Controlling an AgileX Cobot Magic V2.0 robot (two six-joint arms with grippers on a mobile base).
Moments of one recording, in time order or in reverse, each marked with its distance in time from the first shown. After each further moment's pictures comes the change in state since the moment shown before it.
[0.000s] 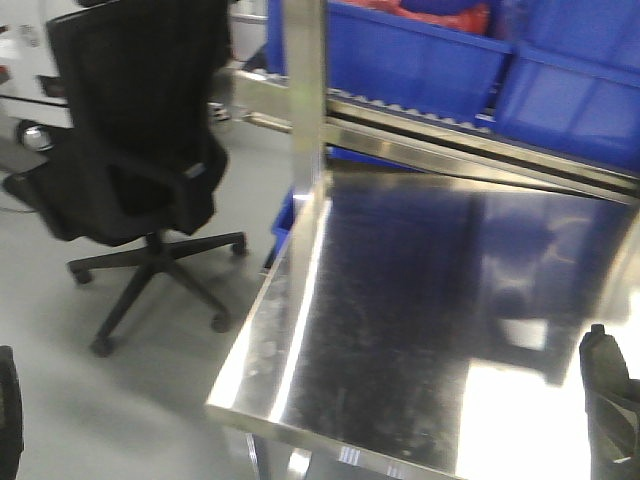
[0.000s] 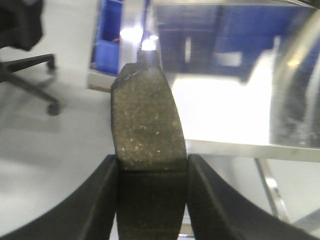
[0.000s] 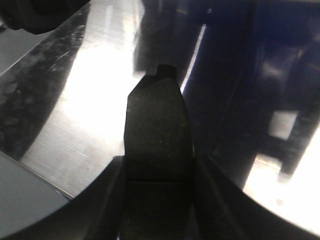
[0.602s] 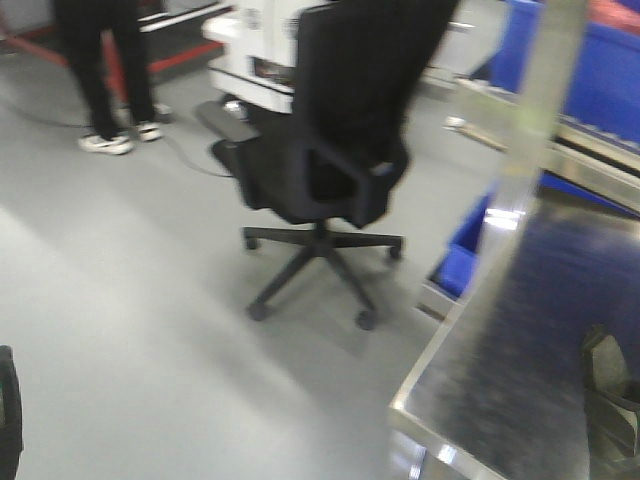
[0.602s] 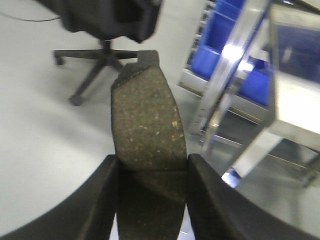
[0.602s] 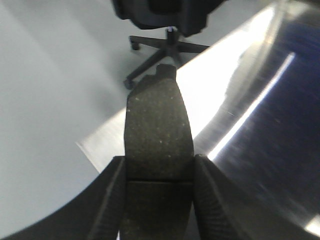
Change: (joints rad) left arm 0.000 0.000 0.000 0.000 0.000 0.000; right arm 0.000 0.000 0.000 0.000 0.002 0.000
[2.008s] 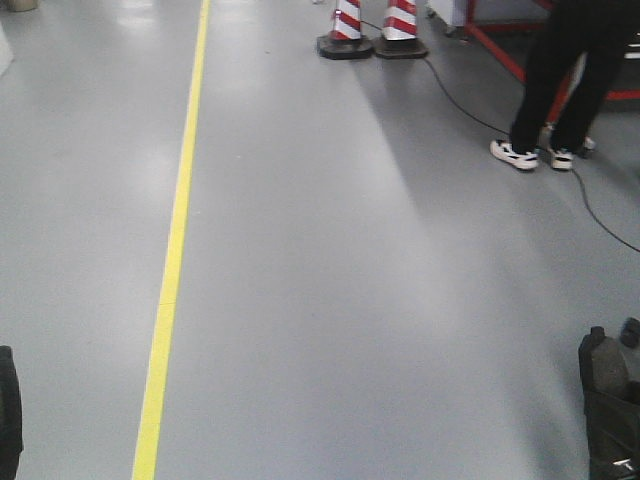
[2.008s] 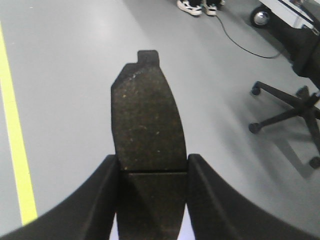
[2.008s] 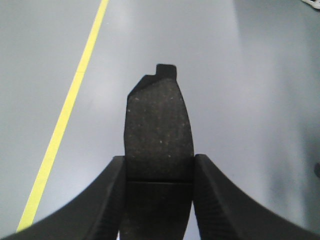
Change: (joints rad) left arm 0.000 0.000 0.000 0.000 0.000 0.000; right arm 0.000 0.000 0.000 0.000 0.008 0.000
